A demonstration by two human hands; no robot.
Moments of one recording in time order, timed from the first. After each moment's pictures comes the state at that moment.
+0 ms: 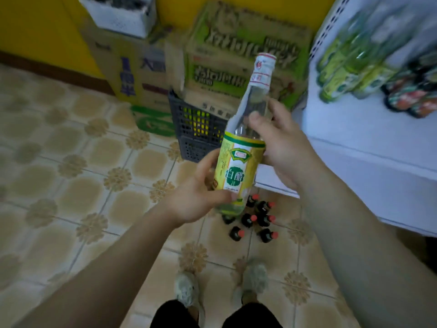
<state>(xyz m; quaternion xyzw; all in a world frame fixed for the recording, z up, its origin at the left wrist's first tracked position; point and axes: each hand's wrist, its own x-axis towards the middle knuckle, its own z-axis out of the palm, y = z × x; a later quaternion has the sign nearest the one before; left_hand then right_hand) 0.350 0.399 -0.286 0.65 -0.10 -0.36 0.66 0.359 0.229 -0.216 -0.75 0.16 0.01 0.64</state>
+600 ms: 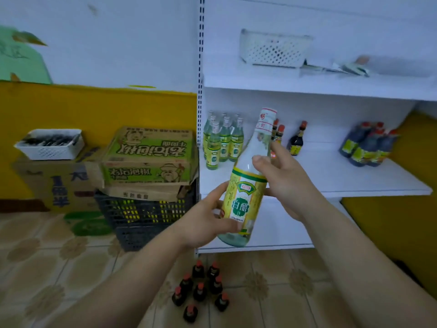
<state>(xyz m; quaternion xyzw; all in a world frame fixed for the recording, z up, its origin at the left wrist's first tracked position) 0.221 0.197 -0.130 0.64 -0.32 -0.37 0.59 0.142 0.042 -0.054 -0.75 0.16 -0.19 0.62</state>
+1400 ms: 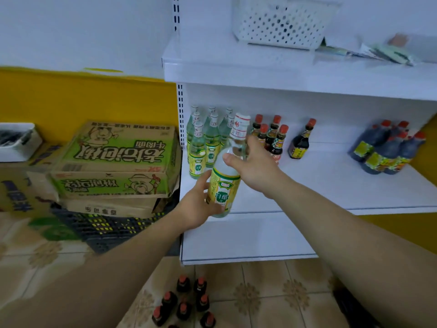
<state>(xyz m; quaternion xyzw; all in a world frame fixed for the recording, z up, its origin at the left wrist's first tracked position) 0.384 0.037 -0.210 0.72 -0.27 -0.31 0.56 0.318 -0.099 -0.107 -0.84 0.18 -0.15 0.48</state>
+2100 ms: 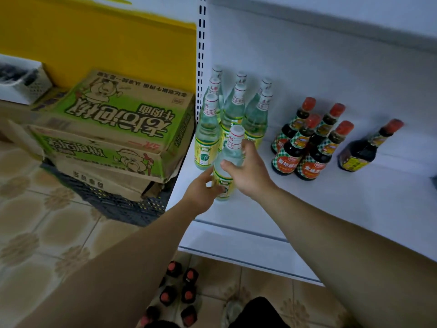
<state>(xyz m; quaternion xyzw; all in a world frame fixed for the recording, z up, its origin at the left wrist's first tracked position) 0.482 -0.071 -0.339 0.78 -0.04 -0.24 0.57 0.452 -0.194 -0.259 -0.86 0.13 -0.05 0.49</state>
